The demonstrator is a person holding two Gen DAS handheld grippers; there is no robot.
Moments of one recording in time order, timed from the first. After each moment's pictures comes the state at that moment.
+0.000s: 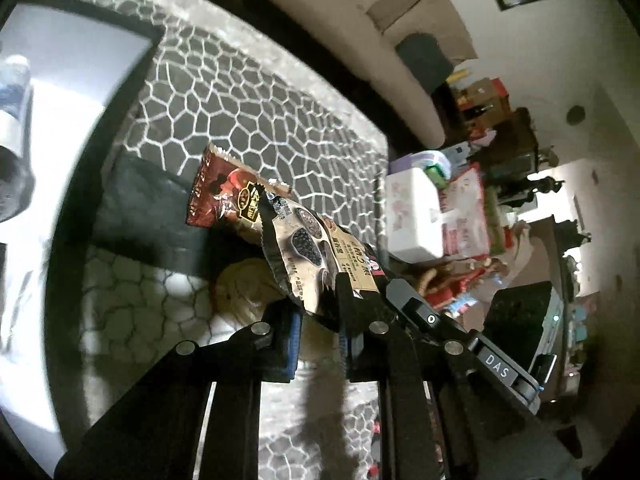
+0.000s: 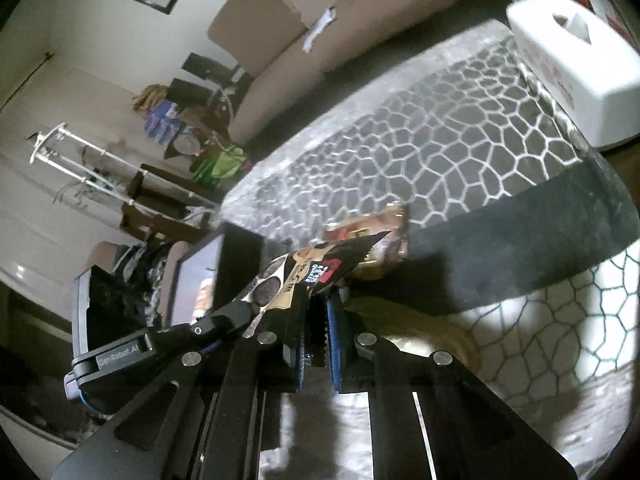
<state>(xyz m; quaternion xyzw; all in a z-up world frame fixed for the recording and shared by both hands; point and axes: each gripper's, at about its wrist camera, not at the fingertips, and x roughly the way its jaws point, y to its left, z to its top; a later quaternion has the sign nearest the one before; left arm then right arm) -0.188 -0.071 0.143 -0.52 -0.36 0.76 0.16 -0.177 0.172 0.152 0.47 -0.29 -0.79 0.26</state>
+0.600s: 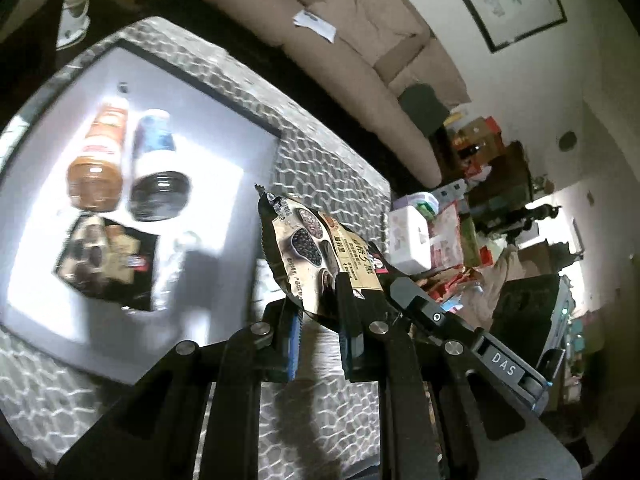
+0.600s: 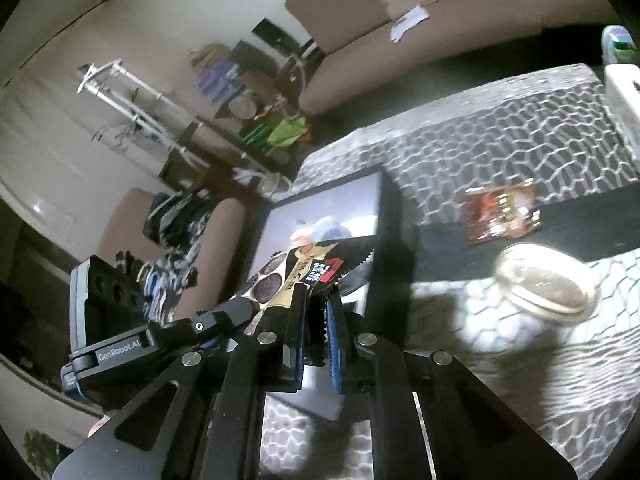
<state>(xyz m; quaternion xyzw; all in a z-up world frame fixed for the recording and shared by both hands) -0.069 -0.221 0.227 -0.47 -0.37 0.80 0.12 -0.088 0.010 0.230 0.47 -0.22 -0.79 0.34</state>
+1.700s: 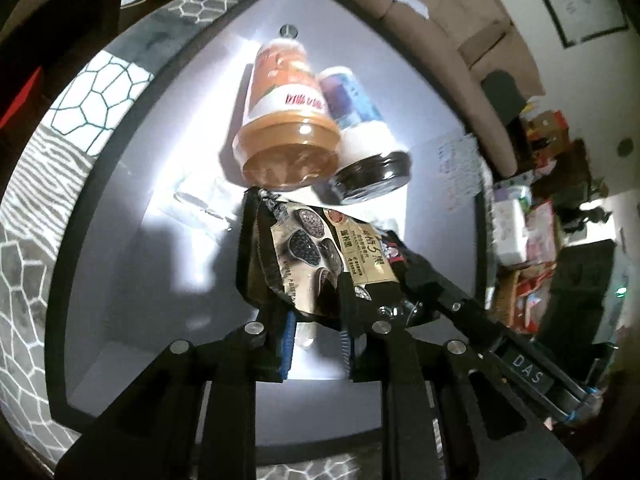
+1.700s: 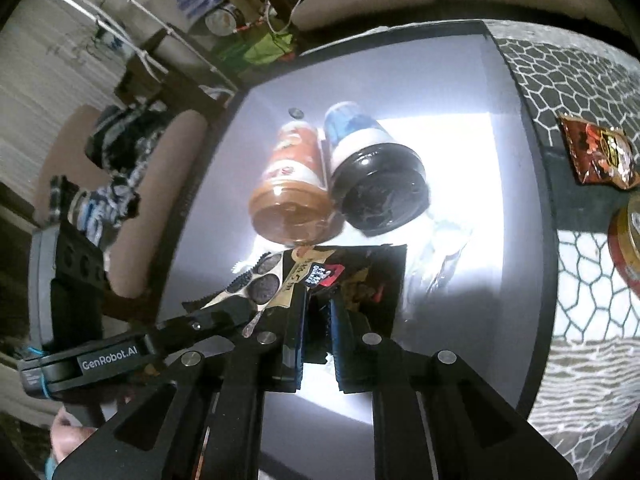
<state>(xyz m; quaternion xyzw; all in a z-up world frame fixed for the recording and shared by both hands) -0.064 -0.345 0.081 -0.56 -0.33 0.76 0.04 -0.094 -0.157 0.105 0.55 -0.09 -0.78 0.30</state>
